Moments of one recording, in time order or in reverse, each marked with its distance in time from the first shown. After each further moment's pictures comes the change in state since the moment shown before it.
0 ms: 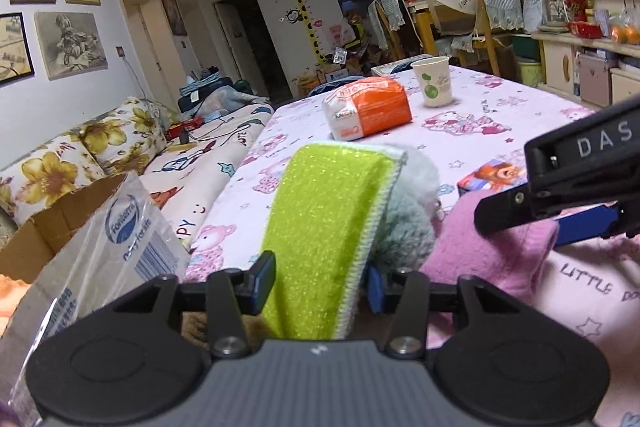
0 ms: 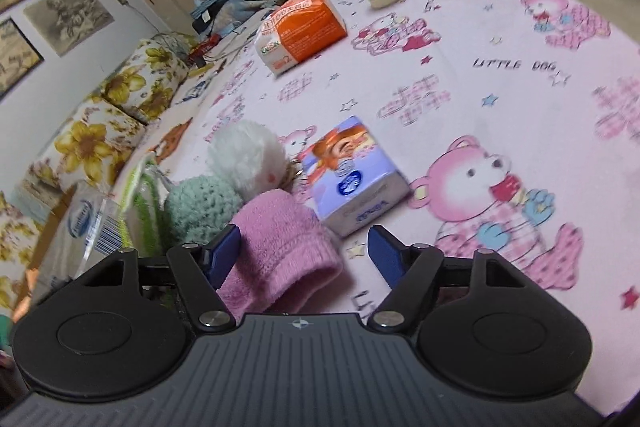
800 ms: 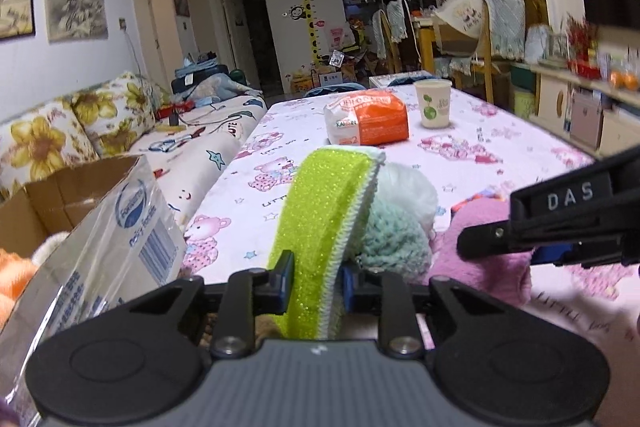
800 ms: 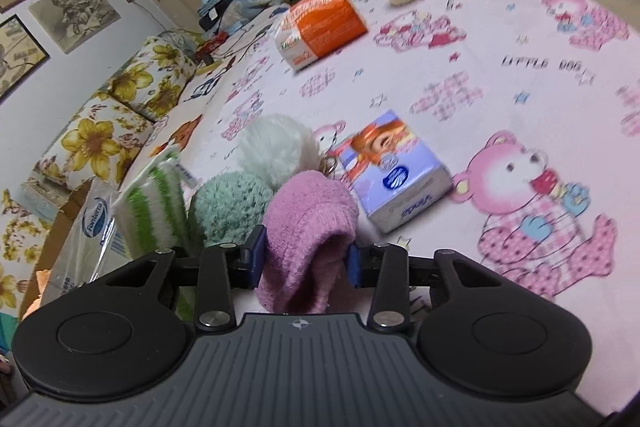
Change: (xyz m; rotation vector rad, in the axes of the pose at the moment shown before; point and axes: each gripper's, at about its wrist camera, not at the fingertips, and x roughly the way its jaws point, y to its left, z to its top) left arm -0.015 0.032 0.004 -0.156 0.004 -0.097; right arm 0.002 0.021 0.005 -0.021 -0.018 -0.014
